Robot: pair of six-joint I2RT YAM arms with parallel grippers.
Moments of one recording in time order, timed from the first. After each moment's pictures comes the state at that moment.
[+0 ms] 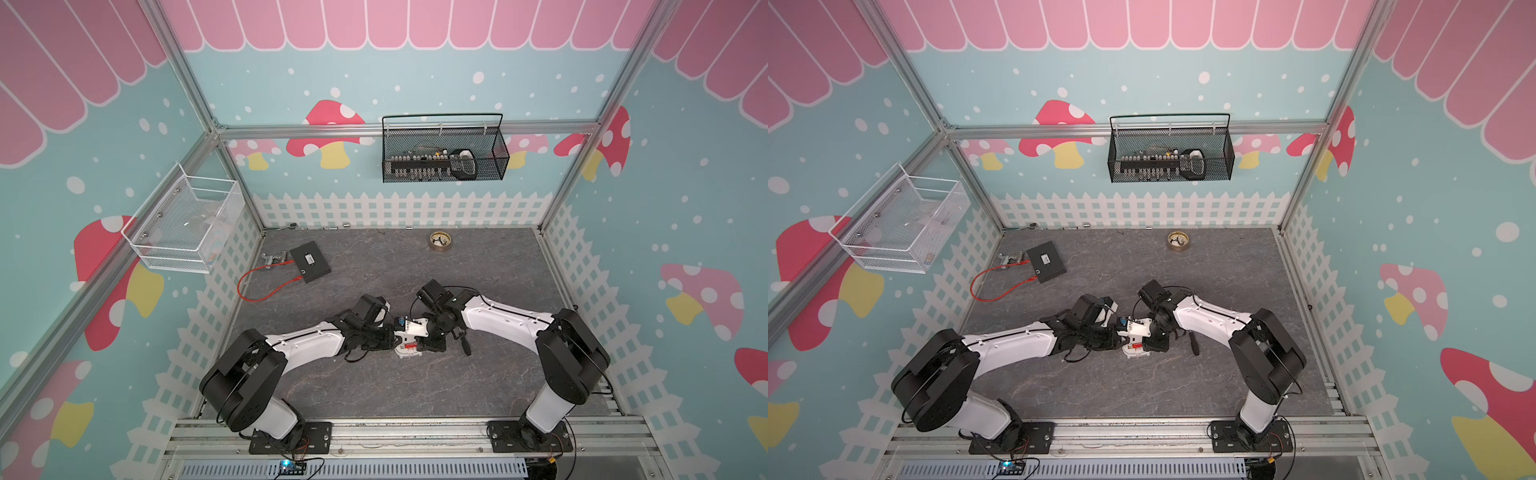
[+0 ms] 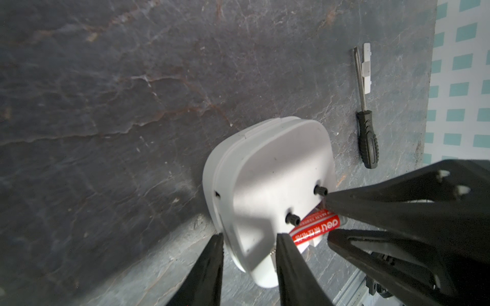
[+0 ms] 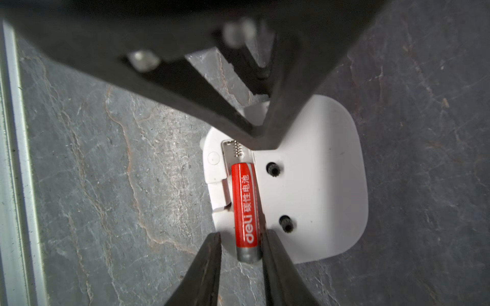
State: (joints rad) left arm -0.65 1.53 0.72 -0.15 0.36 -0.67; right arm 0.73 1.70 1.10 -0.70 -0.31 -0.75
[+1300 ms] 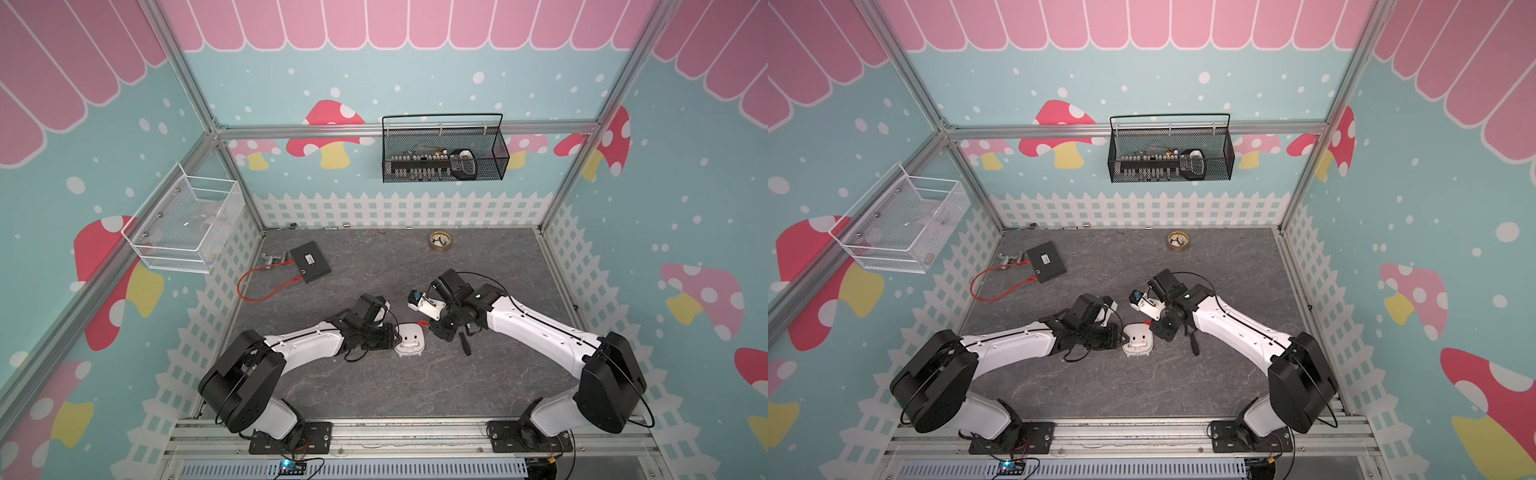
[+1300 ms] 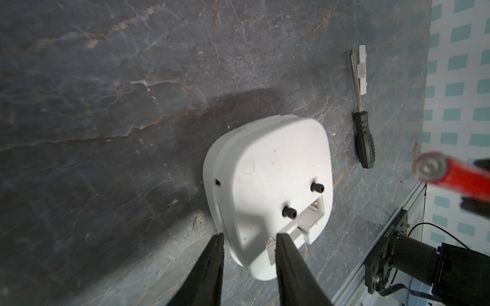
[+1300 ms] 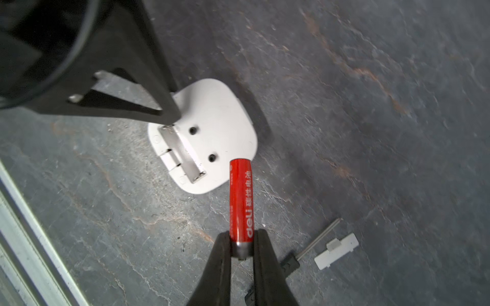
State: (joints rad) left arm -0.65 1.52 0.72 -0.15 0.36 -0.66; right arm 0.68 1.49 1.13 -0.79 -0.05 -0.30
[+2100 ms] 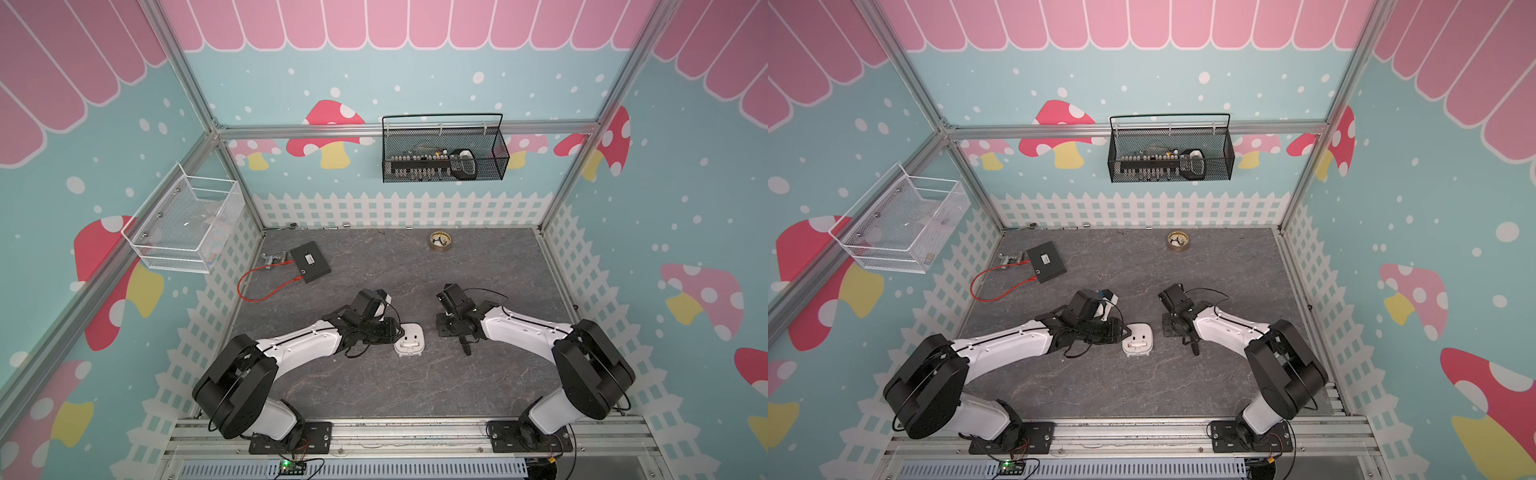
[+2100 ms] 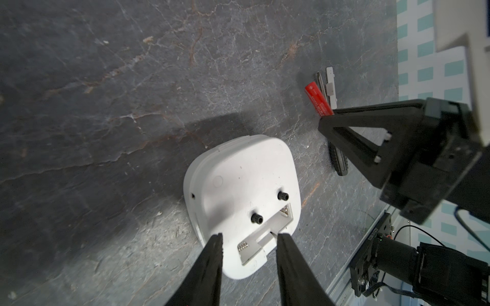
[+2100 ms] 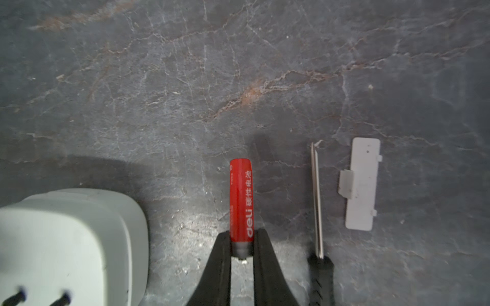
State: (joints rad) left arm -0.65 1.48 0.76 -0.15 0.35 -0.66; right arm 0.63 1.60 0.87 -0.42 0.12 0.51
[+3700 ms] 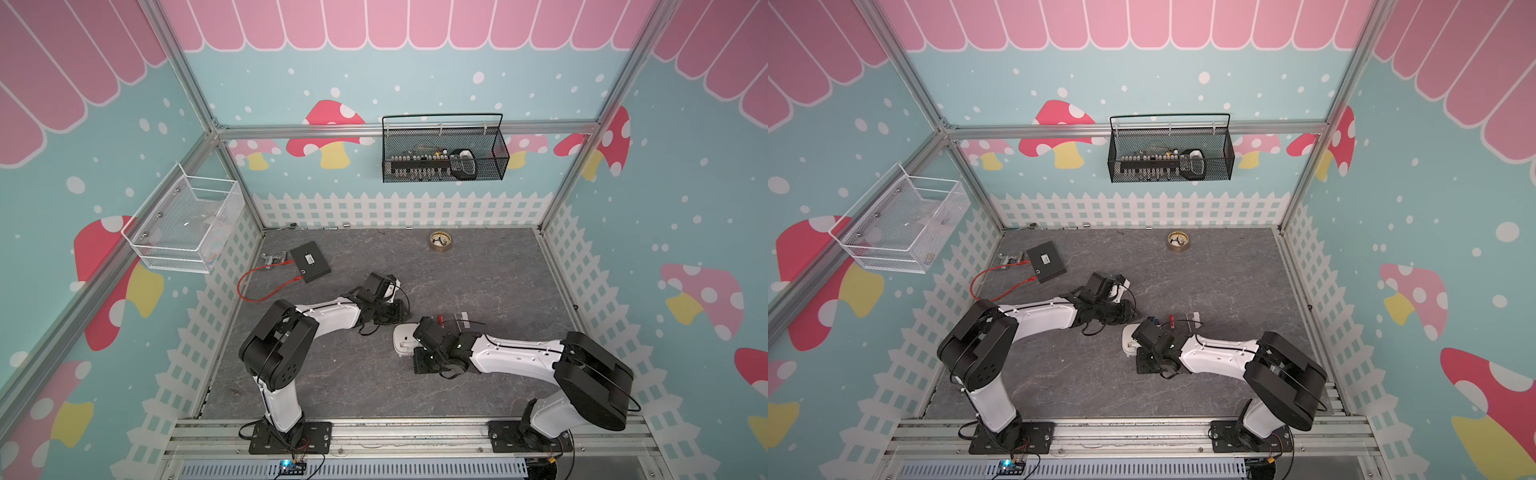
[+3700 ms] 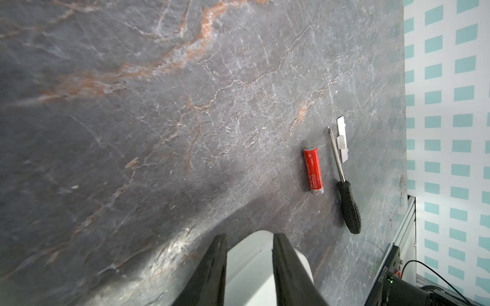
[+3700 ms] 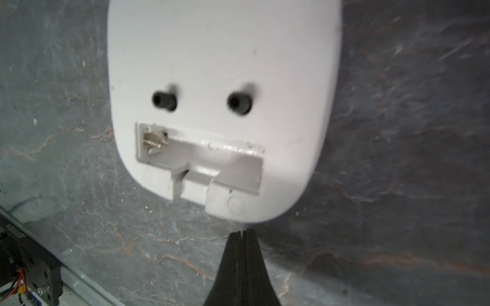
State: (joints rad) left arm -0.57 1.80 0.99 -0.08 0.43 -0.59; right arm 0.94 1.53 0.75 -0.32 -0.04 0.83
